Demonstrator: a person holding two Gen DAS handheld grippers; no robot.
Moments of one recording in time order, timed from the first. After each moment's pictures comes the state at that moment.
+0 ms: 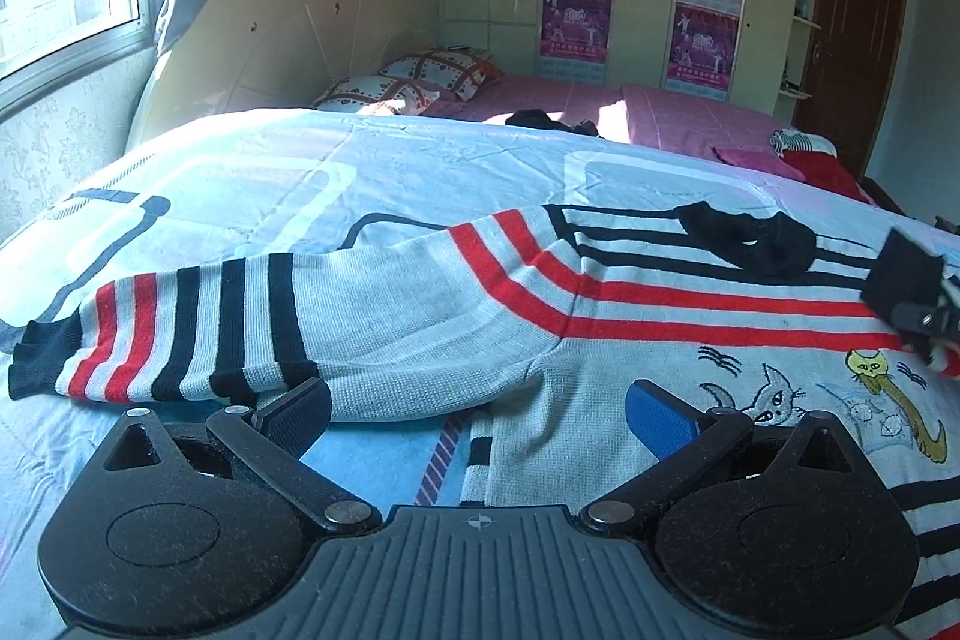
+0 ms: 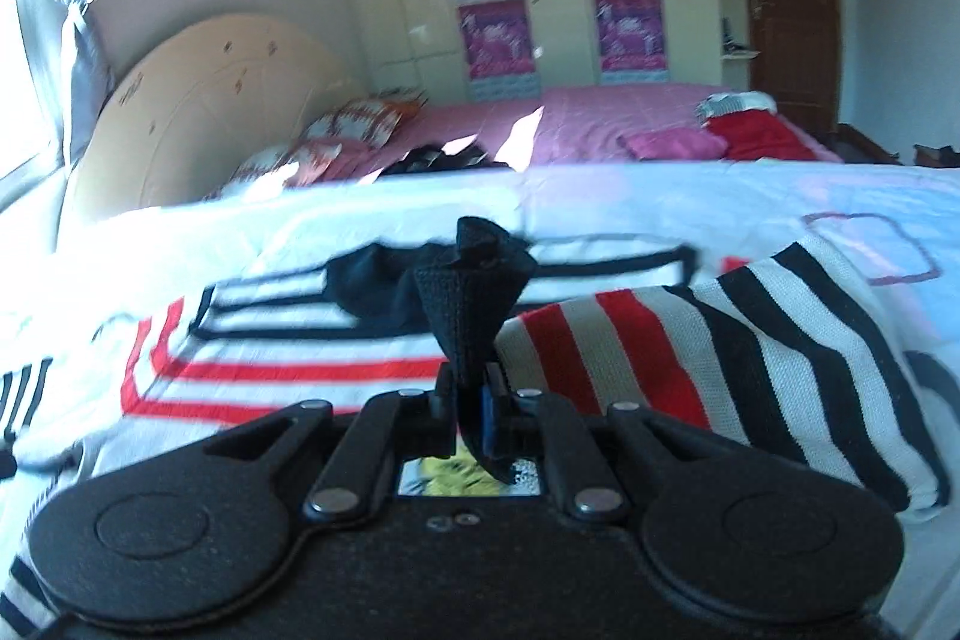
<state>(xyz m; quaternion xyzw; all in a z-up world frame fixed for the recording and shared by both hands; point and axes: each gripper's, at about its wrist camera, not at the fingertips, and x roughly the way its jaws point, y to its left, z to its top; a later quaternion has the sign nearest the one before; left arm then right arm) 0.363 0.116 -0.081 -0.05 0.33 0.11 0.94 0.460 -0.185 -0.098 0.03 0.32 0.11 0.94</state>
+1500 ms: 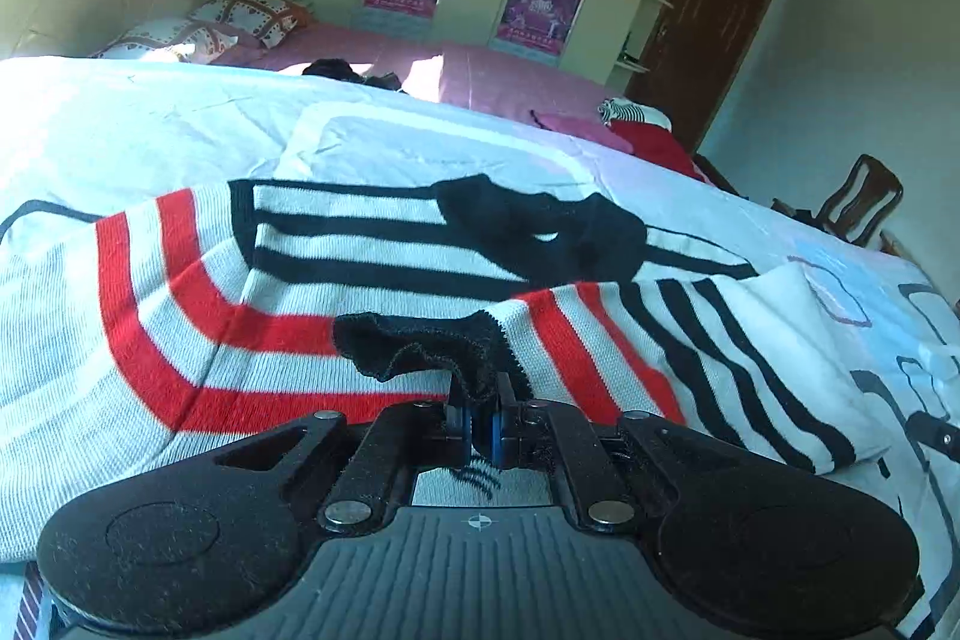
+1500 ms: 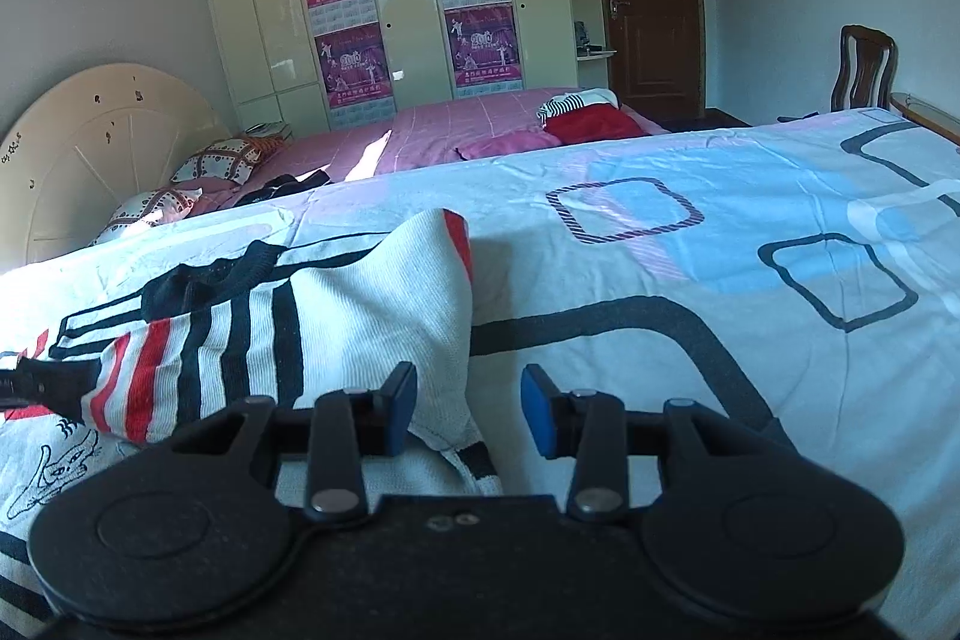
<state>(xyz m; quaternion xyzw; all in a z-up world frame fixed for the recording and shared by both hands) 0.495 0.037 -0.120 -0.12 0.36 -0.08 0.92 0.405 -0.321 -0.094 0.07 0.28 -0.03 0.96</state>
